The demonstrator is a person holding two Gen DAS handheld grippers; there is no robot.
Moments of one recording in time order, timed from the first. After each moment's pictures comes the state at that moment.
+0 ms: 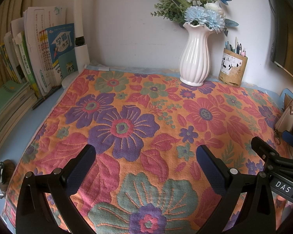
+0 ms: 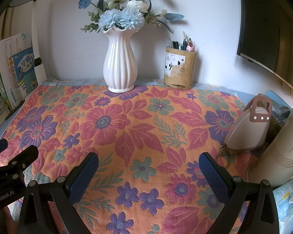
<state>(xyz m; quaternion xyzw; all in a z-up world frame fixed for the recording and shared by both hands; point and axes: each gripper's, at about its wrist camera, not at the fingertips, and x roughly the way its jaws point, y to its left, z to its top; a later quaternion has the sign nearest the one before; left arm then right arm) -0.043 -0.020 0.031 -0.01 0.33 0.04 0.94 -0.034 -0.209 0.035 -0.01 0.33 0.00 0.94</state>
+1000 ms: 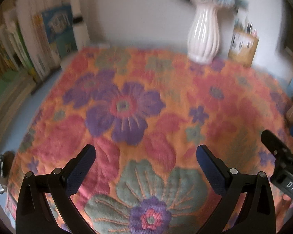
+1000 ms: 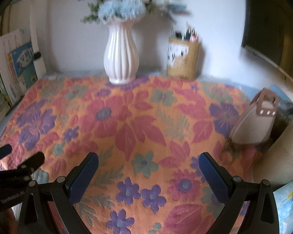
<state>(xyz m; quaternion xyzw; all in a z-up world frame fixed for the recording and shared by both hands) -0.026 -0.020 0.005 0.00 0.43 0.05 0.90 -0.027 -0.209 0.020 -0.01 0.37 0.01 0.93</state>
